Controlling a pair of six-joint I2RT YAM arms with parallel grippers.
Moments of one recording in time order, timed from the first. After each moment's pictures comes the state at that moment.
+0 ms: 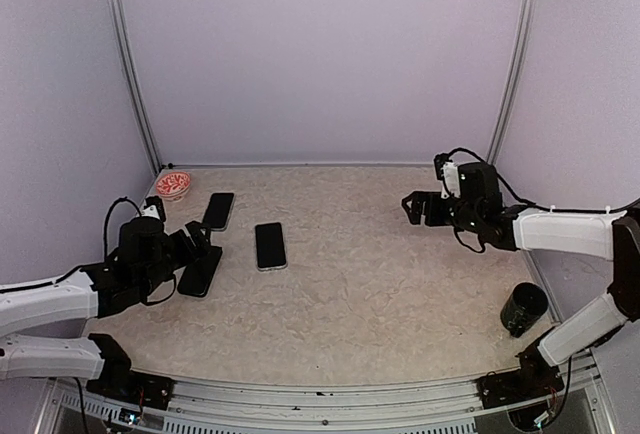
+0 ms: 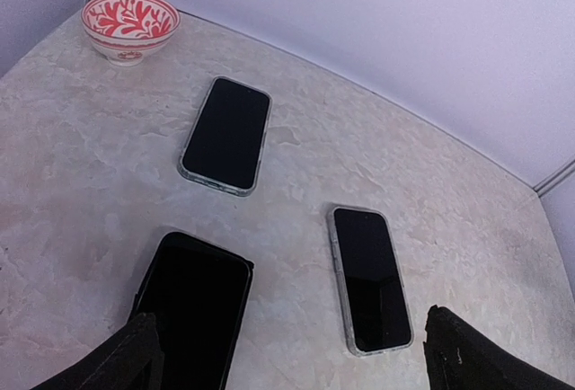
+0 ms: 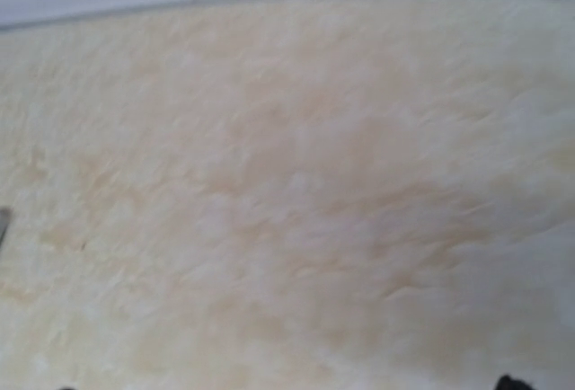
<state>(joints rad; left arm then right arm) -0.62 0.93 0.37 0.14 -0.45 -0.68 0.47 1.44 0.81 0.16 0.02 0.30</state>
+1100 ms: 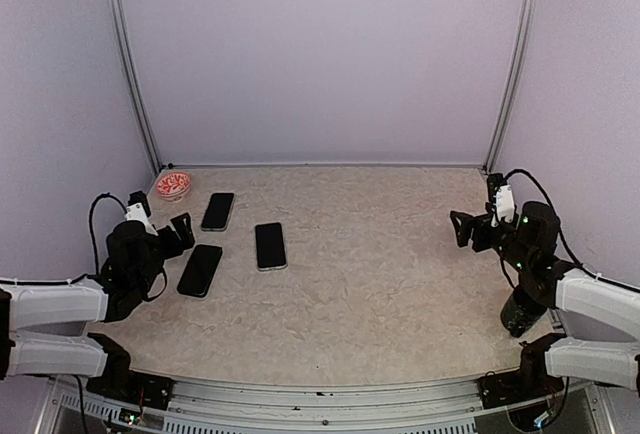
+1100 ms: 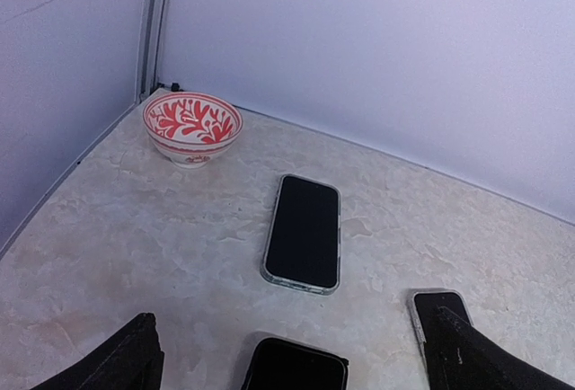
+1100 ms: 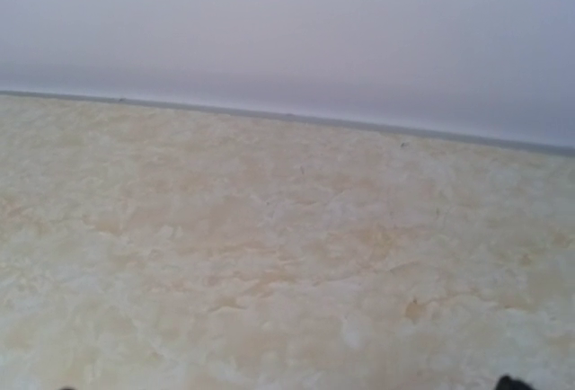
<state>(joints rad) -0.40 1.06 0.24 0.59 -0.45 -0.39 0.28 0.96 0.36 0.40 0.00 0.02</state>
